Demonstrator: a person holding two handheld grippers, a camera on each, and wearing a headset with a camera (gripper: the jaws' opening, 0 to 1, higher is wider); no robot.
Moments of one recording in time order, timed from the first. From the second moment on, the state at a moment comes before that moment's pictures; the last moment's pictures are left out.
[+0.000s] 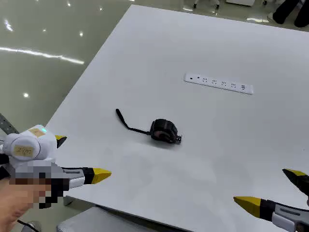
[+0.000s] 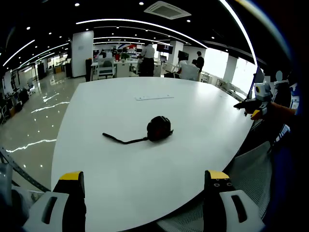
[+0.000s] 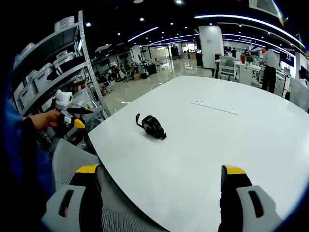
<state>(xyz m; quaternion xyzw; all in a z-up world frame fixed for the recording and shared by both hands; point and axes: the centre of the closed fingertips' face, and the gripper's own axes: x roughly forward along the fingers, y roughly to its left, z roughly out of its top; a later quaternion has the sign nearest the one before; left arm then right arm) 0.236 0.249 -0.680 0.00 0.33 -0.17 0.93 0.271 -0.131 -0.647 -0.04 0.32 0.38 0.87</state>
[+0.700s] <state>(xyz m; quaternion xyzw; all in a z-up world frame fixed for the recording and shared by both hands) 0.241 0.241 -0.676 0.02 0.33 -0.19 0.92 0.265 -0.133 -0.649 -0.04 0.32 0.37 0.87</state>
